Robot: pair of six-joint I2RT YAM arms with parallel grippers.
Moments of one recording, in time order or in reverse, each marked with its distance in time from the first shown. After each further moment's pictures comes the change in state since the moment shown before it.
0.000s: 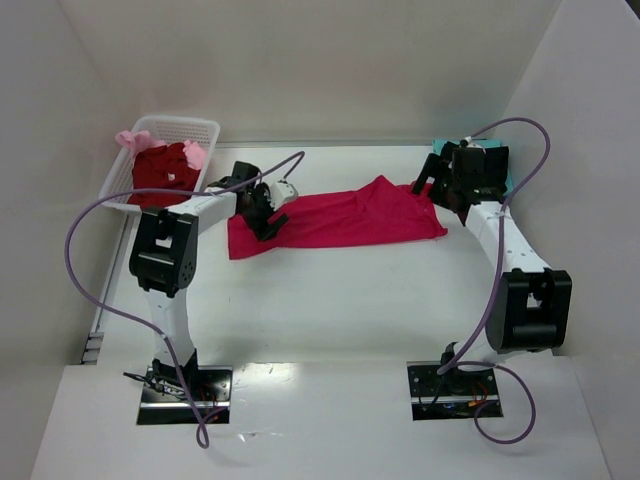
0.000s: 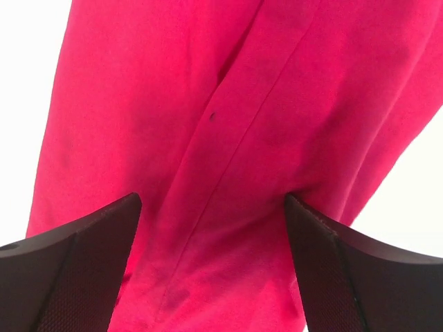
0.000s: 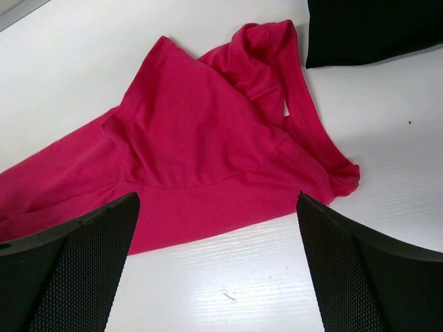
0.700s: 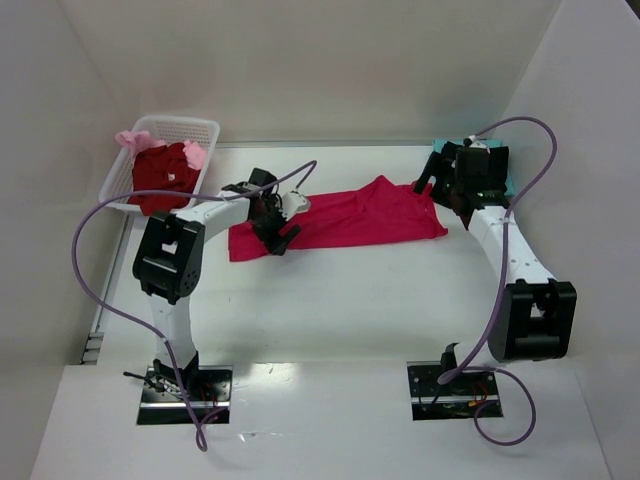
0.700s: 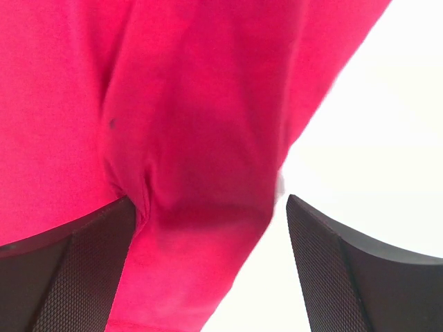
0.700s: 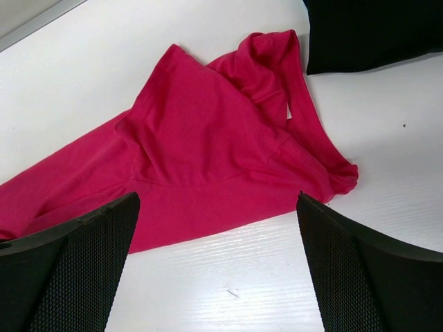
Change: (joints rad) left arm -0.104 -0.041 -0.008 -0.142 -0.063 -0.140; right arm 0.000 -0.056 -0.014 0.000 0.000 0.000
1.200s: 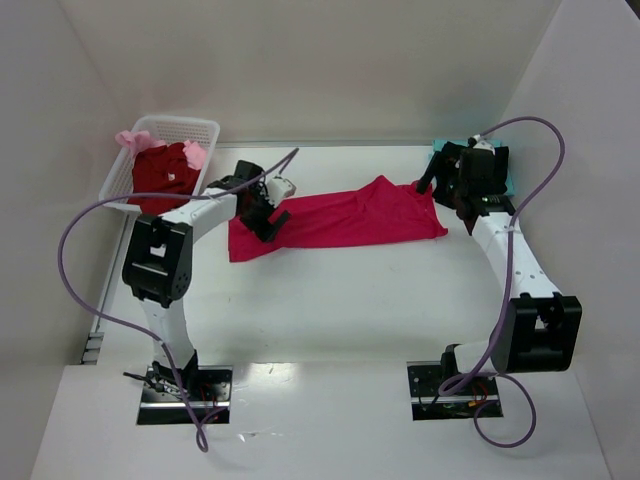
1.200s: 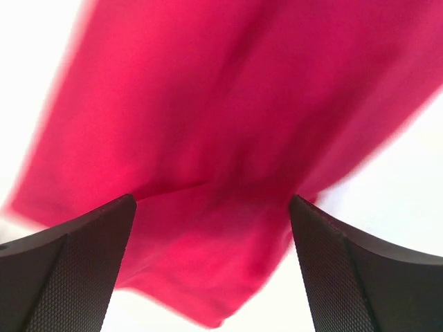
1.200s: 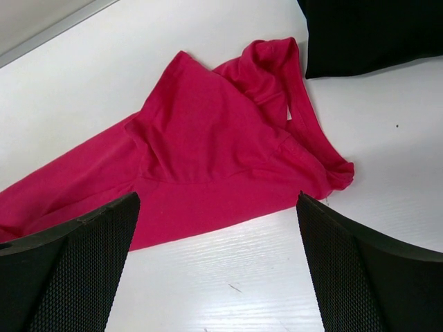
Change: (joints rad) left arm 0.050 -0.050 -0.018 0.064 -0.092 -0.088; right arm 0.000 -0.070 -0.016 -0.008 0.003 0.000
